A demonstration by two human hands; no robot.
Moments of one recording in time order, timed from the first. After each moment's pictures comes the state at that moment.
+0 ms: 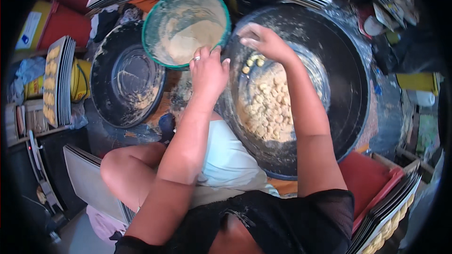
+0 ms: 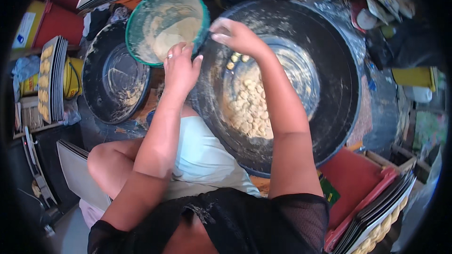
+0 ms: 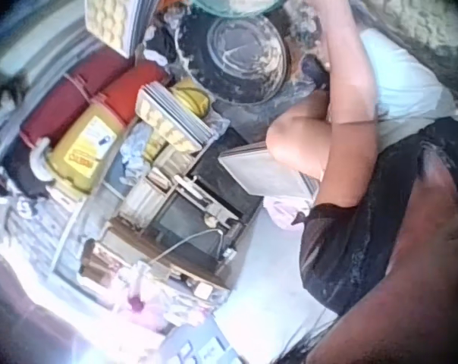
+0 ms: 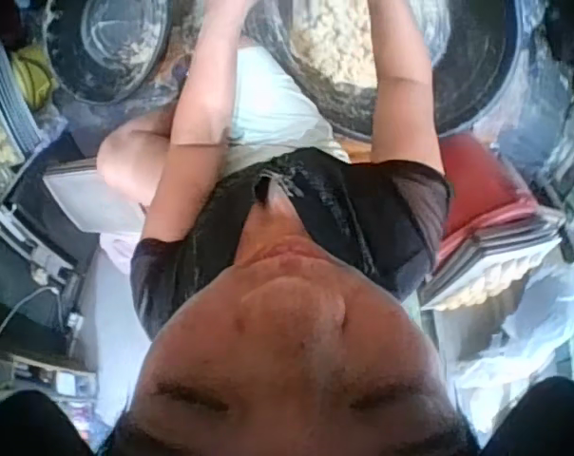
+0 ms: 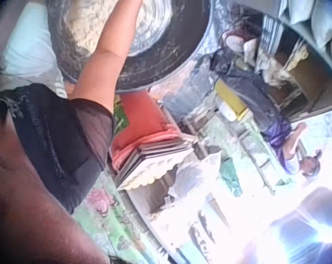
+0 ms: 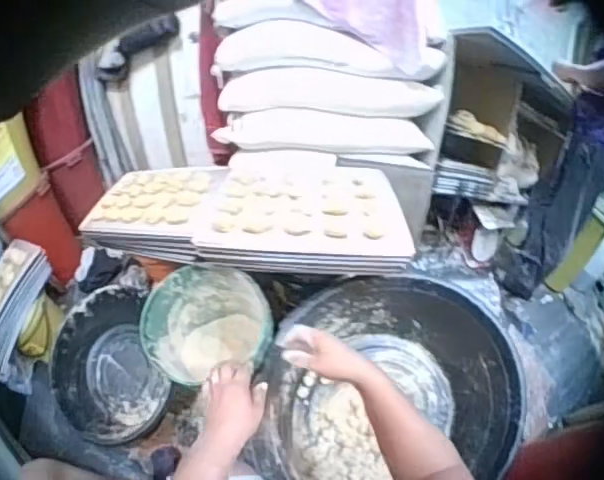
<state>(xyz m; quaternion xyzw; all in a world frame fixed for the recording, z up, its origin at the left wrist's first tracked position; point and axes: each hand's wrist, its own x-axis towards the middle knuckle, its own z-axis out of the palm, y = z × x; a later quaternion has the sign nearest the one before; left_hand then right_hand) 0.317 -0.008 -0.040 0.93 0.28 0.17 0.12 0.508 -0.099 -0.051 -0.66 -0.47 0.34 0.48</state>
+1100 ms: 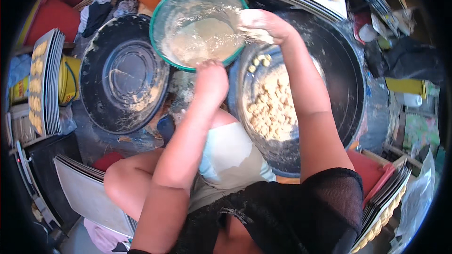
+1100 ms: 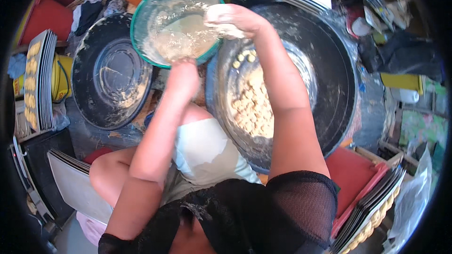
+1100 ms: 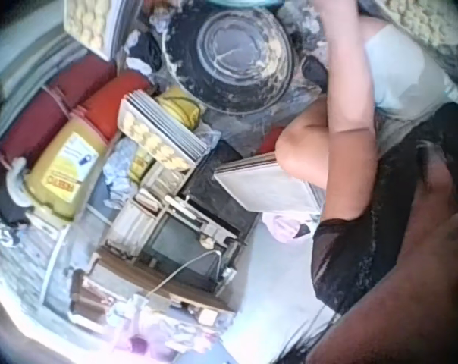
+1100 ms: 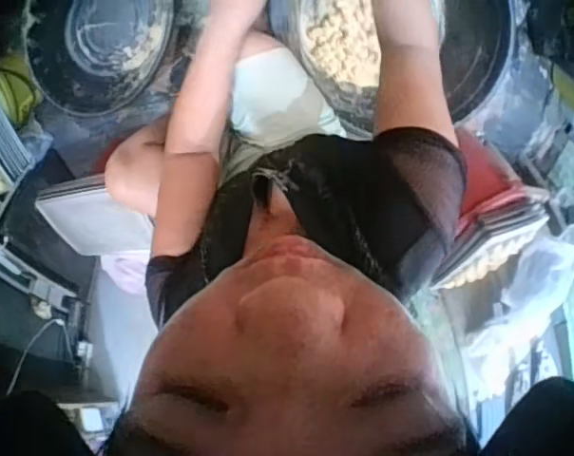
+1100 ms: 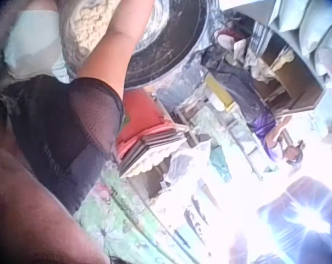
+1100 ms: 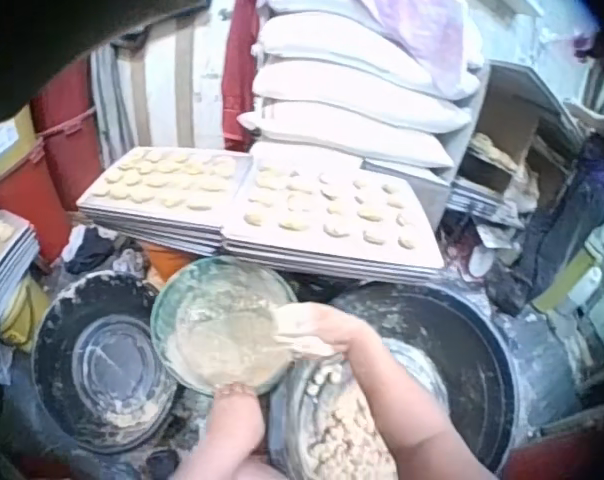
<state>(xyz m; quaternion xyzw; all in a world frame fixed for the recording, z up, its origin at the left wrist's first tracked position) 0.291 0.054 -0.069 0.95 0.25 -0.03 0.15 0.523 -0.007 -0.040 -0.47 -0.33 0.59 0.56</state>
